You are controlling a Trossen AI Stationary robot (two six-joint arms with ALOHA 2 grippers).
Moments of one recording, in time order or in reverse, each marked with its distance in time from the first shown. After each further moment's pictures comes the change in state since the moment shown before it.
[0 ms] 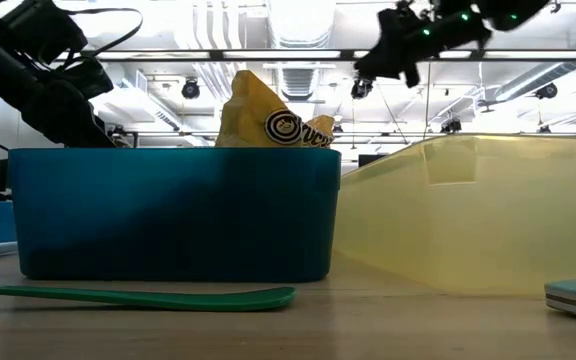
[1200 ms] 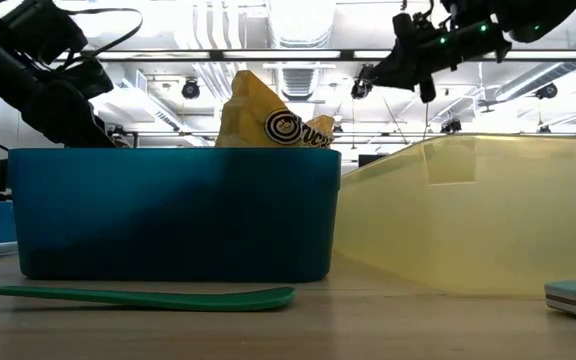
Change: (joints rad) left arm 0.000 0.000 0.000 0.000 0.000 0.000; right arm -0.018 -0.077 -0.134 0.058 -0.003 0.179
